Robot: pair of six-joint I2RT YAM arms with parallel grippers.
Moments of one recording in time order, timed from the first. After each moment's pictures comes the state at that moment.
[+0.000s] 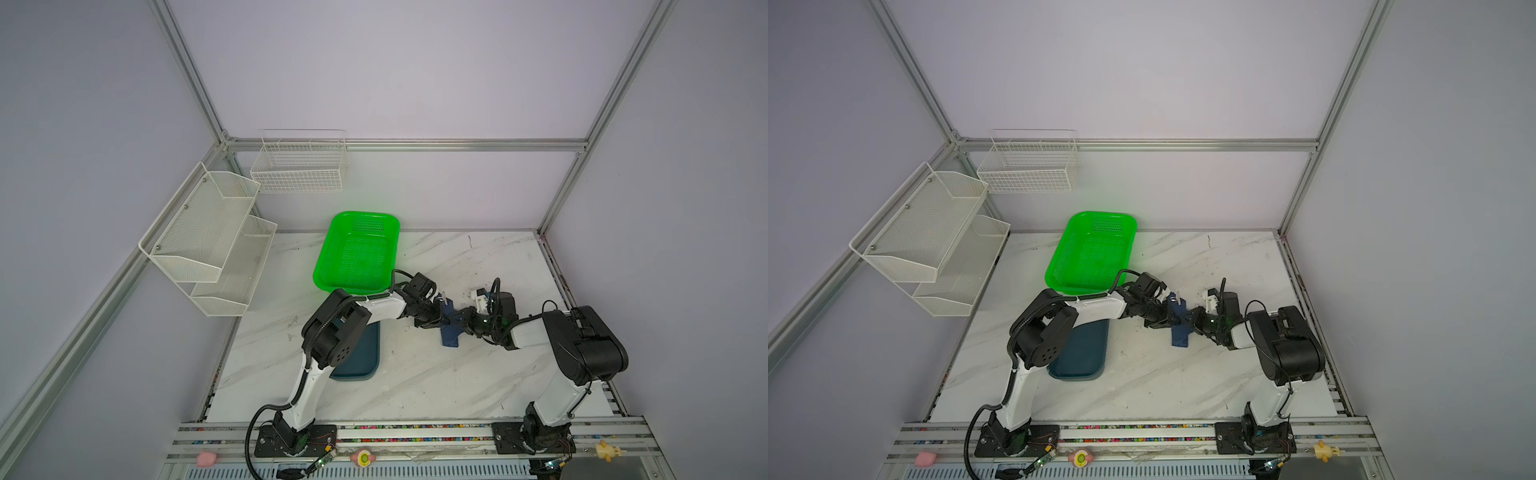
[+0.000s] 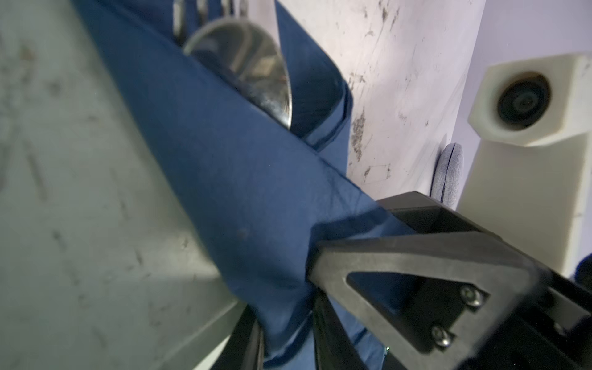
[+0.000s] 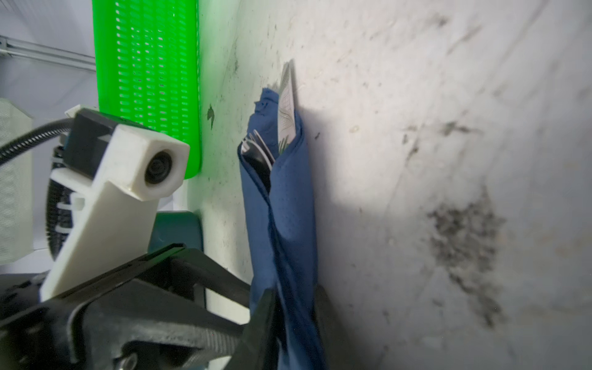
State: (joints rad) left arm -0.74 2.18 1.46 -0.23 0.52 -0.83; right arm 0.19 1.75 0.52 0.51 -0.67 0.79
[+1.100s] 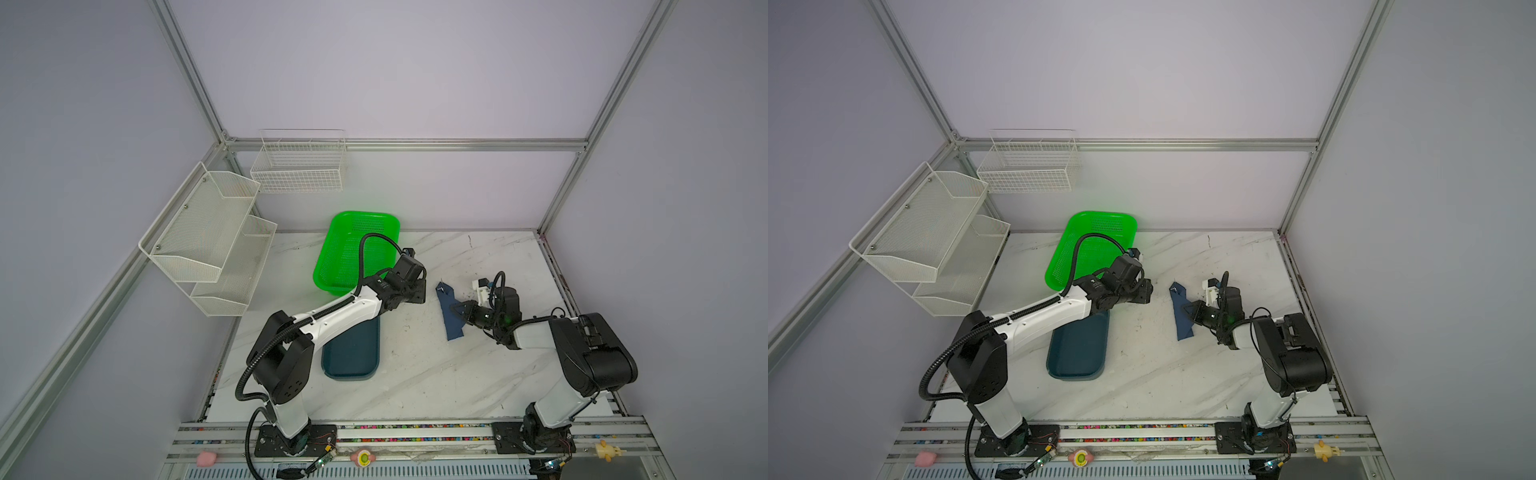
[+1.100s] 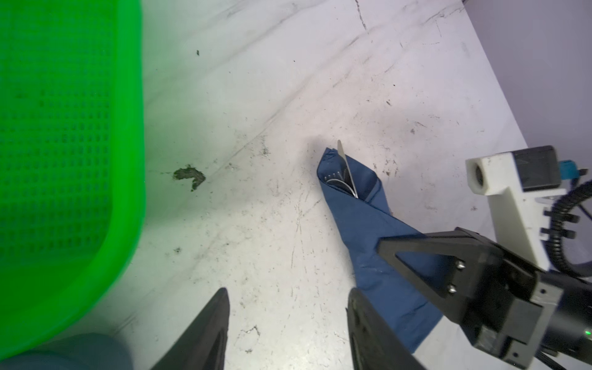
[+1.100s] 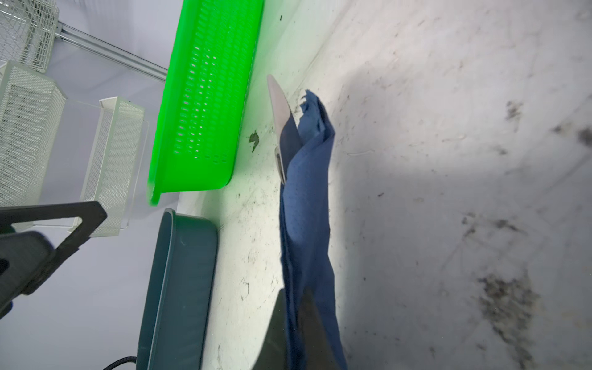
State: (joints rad) left arm -0.75 1.75 1.38 -0.43 -0.18 -0.51; right arm 0.19 1.65 0.53 0.58 -0.66 0.70
